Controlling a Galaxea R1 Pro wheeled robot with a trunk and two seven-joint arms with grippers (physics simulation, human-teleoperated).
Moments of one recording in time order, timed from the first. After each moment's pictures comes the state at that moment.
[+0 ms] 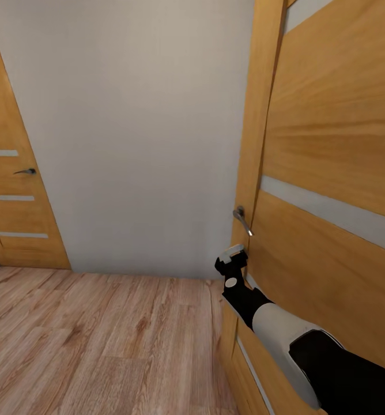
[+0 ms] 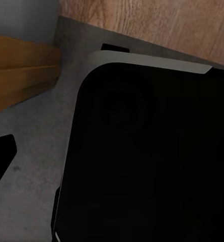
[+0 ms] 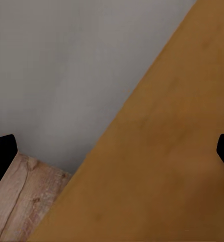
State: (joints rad) left arm 0.00 0.01 0.01 -0.04 0.20 -0.14 0.00; right arm -1.00 0.17 0.38 -0.21 0.21 -0.06 -0.44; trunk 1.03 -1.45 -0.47
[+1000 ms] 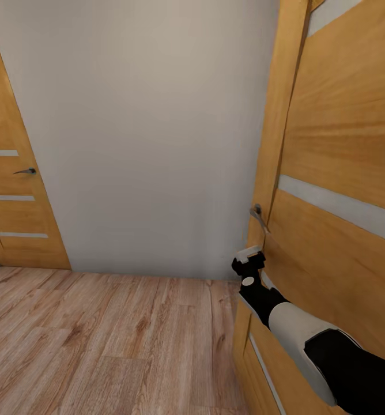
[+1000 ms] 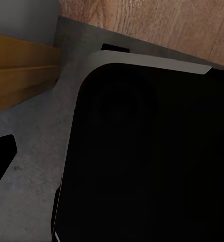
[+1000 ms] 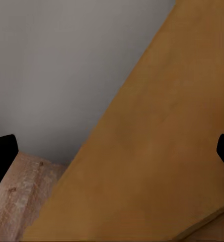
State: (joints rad) left arm 0.00 0.01 0.01 -0.04 0.20 -0.14 0.00; right arm -1.00 0.08 0.39 -0.21 0.14 -0.06 -0.44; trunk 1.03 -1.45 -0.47
